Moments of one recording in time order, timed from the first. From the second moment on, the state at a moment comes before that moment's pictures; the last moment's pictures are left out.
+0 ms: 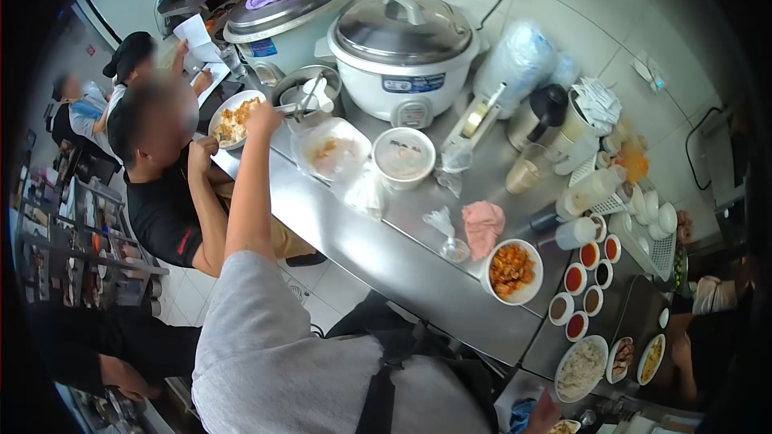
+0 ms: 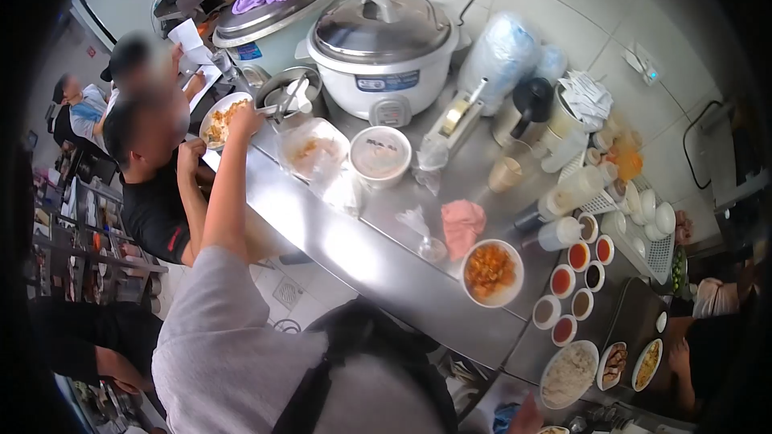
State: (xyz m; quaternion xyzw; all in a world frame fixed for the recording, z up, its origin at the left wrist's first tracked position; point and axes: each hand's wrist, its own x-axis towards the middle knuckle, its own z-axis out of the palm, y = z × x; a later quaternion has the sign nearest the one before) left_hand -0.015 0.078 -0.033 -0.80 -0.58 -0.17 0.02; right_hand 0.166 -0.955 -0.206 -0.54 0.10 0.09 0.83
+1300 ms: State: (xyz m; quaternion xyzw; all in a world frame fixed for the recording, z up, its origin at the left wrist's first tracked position) left_hand 0.068 -0.363 0.004 -0.29 -0.08 0.21 -0.93; right_hand 0.130 -0.478 0.024 -0.48 -0.03 0.10 0.87
